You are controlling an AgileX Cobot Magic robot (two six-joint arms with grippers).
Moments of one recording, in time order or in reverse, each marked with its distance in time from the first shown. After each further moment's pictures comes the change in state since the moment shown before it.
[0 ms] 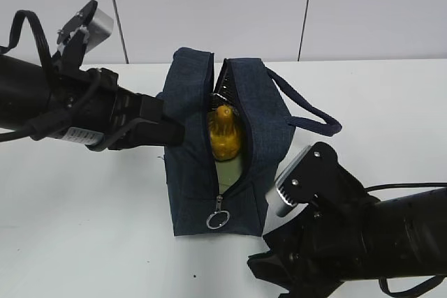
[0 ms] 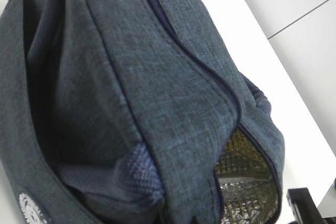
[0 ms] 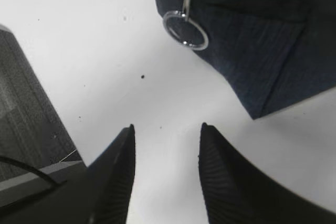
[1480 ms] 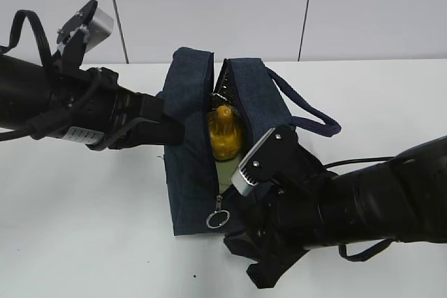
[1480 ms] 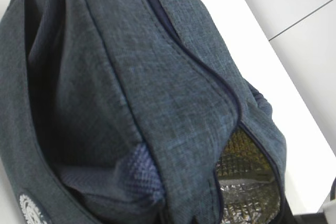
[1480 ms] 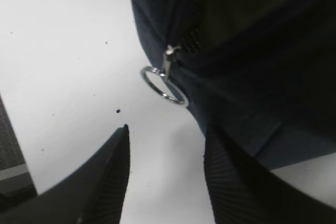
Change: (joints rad) left arm 0.000 0.000 0.000 -0.003 -0.008 0.000; right arm 0.000 0.144 -0.140 0.004 -0.007 -0.090
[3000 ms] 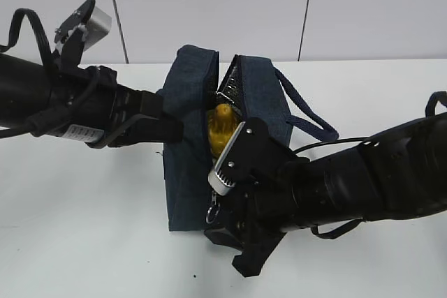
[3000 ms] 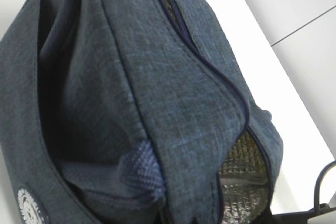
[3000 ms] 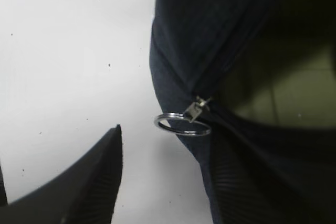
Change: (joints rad) left arm 0.000 0.000 0.000 -0.017 -0.008 0.000; right arm 0.000 0.086 -0.101 0.000 0.035 -0.180
